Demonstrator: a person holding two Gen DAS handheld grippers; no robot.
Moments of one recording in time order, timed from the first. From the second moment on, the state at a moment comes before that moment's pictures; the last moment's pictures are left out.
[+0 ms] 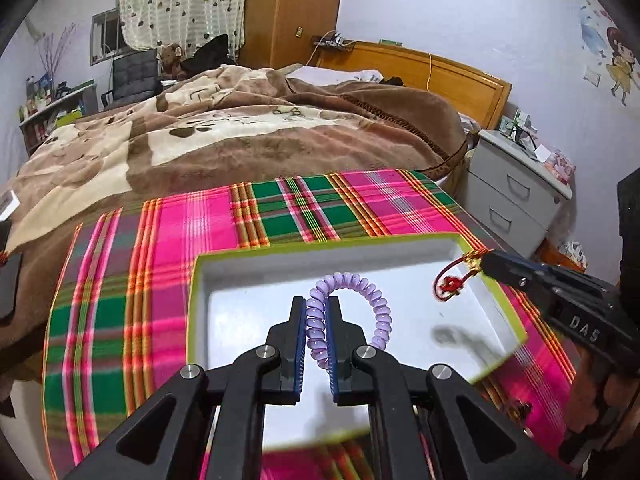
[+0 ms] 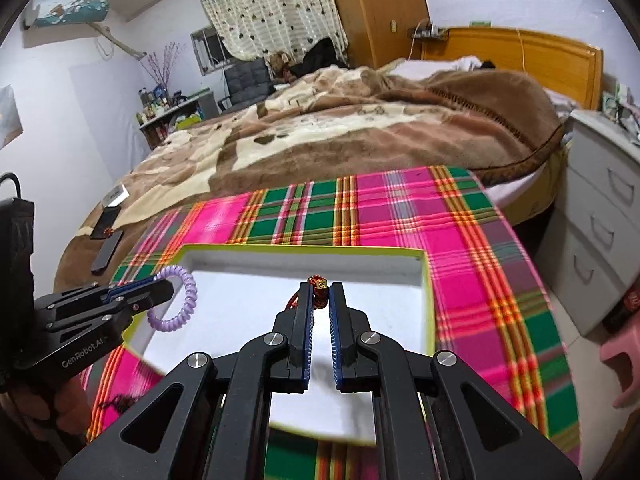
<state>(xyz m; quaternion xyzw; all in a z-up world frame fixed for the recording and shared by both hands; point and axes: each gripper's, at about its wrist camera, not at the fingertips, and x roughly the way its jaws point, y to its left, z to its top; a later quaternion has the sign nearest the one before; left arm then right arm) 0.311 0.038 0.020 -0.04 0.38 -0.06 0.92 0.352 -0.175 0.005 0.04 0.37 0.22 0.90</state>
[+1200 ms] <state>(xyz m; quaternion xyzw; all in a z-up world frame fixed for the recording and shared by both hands) 0.334 0.036 0.006 -0.05 0.40 -0.07 0.91 0.366 -0.173 -0.003 0.04 0.40 0.22 0.89</state>
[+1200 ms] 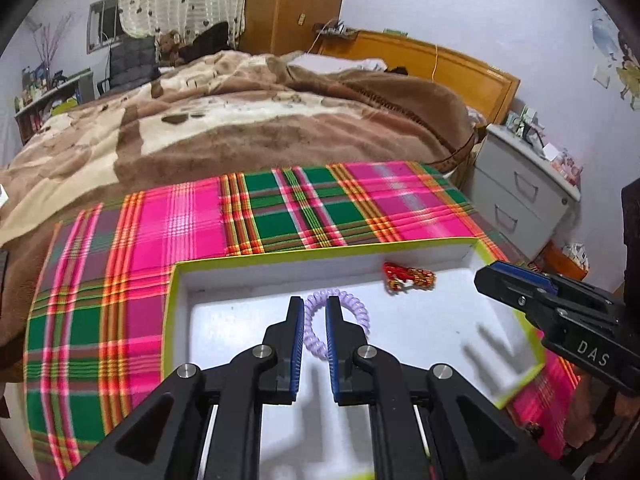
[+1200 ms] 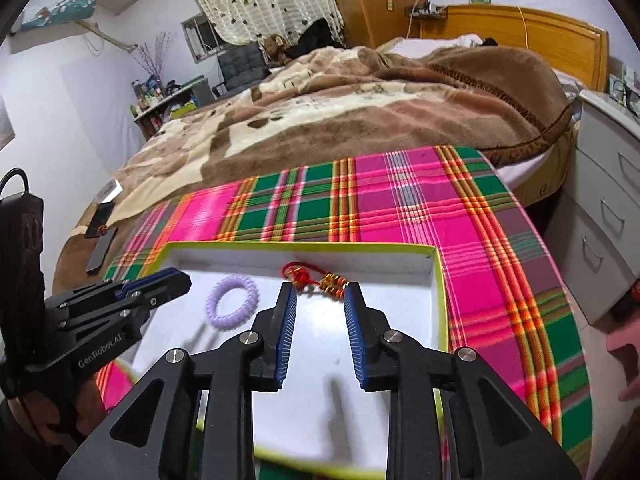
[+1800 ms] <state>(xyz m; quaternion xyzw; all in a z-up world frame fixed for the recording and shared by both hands) 0.173 0.021 0.036 -0.03 0.32 -0.07 0.95 0.217 -0.195 0.024 0.02 0.33 0.23 0.92</state>
